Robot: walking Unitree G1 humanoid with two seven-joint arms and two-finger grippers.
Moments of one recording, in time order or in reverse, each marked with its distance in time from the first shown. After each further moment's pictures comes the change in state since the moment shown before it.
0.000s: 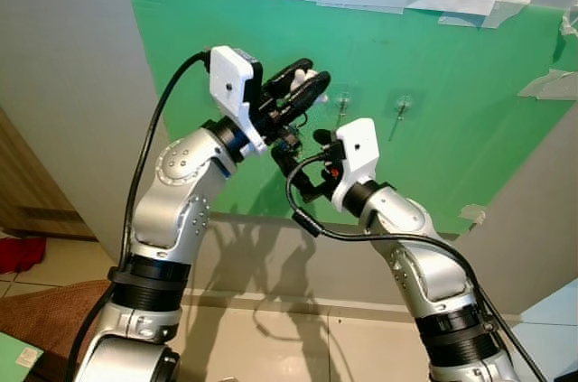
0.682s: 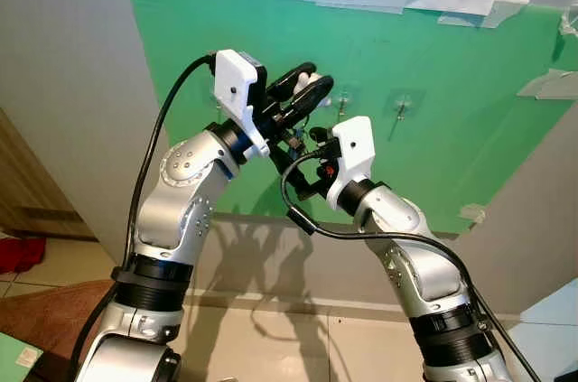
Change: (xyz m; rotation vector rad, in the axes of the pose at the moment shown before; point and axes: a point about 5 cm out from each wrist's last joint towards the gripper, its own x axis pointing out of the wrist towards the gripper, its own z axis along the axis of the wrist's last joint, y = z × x) left arm -0.001 0.002 -0.006 0.001 0.023 0.006; right arm 0.003 0.003 0.002 0.011 -0.012 -0.010
